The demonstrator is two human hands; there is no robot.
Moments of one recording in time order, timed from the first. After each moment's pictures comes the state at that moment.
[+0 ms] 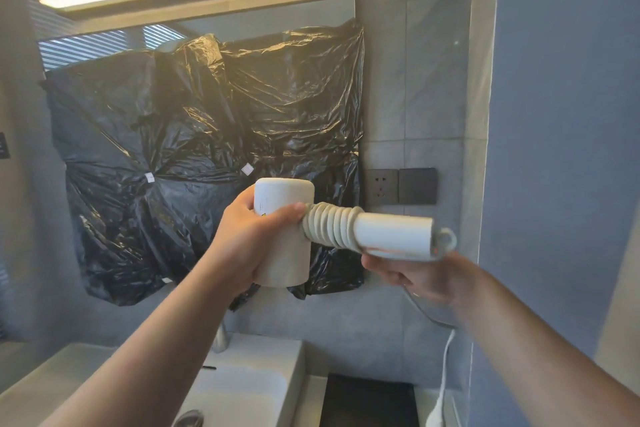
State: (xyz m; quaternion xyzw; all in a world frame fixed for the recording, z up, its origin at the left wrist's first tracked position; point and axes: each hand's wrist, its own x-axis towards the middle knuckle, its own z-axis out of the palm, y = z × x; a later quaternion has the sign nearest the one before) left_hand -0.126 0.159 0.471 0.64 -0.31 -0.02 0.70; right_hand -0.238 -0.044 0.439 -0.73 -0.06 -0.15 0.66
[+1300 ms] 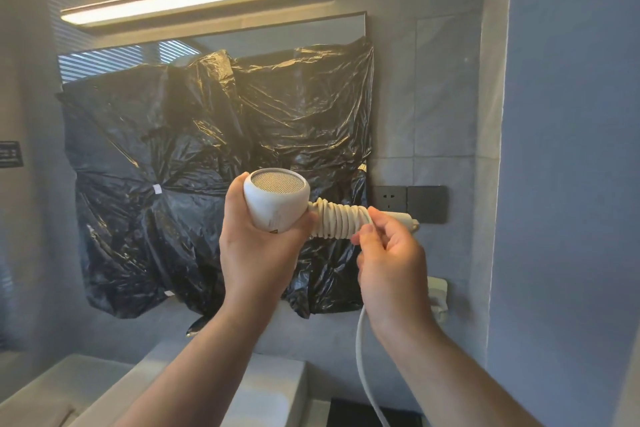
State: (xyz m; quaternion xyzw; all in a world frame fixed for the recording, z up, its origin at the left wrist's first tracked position) left_hand -0.140 0.138 0.465 0.63 -0.25 0.32 0.66; right_hand -0.204 0.023 0.444 -0.63 0.08 -0.50 0.59
